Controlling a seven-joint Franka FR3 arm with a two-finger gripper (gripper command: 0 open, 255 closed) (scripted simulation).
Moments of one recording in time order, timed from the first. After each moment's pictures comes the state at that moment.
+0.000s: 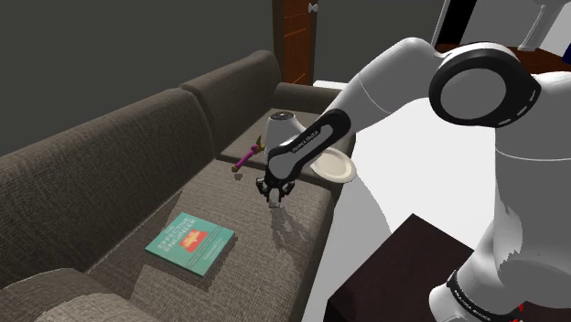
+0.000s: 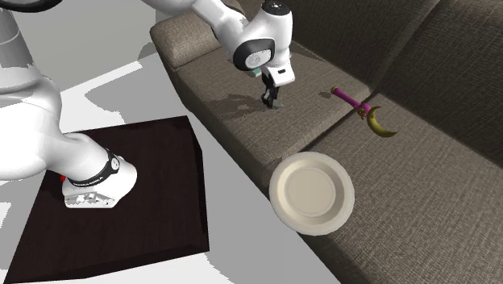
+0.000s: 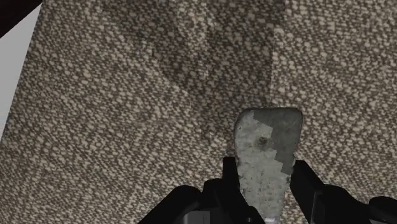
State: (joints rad) arm 0.17 0.41 0.11 -2.04 0.02 2.54 0.90
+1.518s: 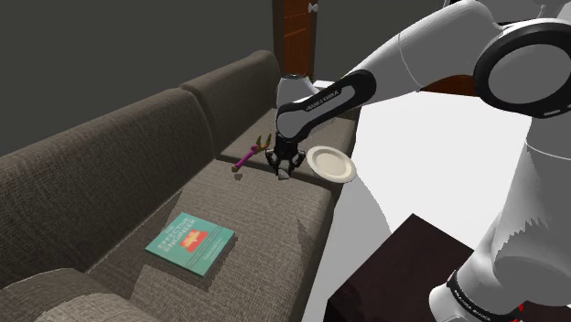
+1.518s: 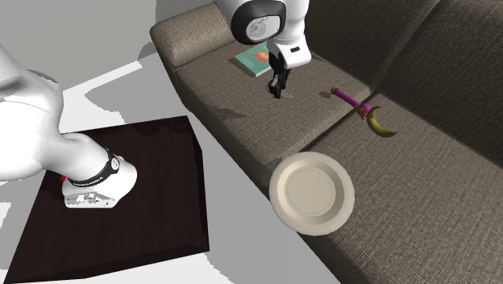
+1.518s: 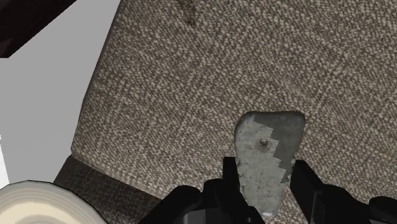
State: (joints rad) arm 0.11 0.23 0.09 -2.02 0.05 2.34 0.80
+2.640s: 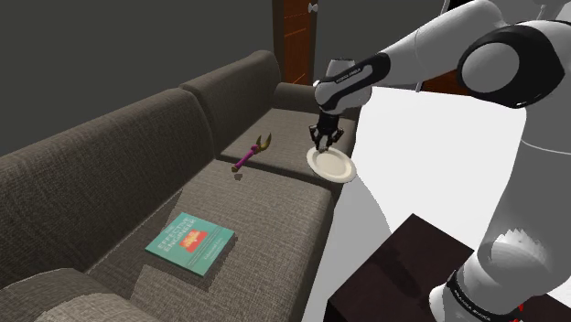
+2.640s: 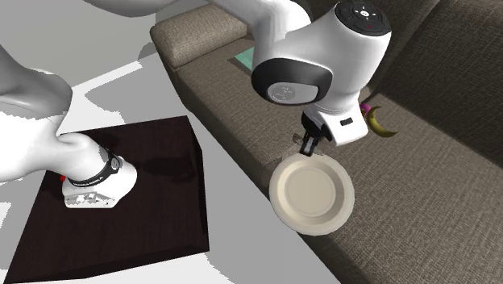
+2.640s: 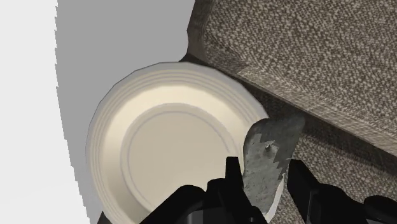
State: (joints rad) arm -0.14 0.26 -0.04 -1.93 0.13 2.26 0.38
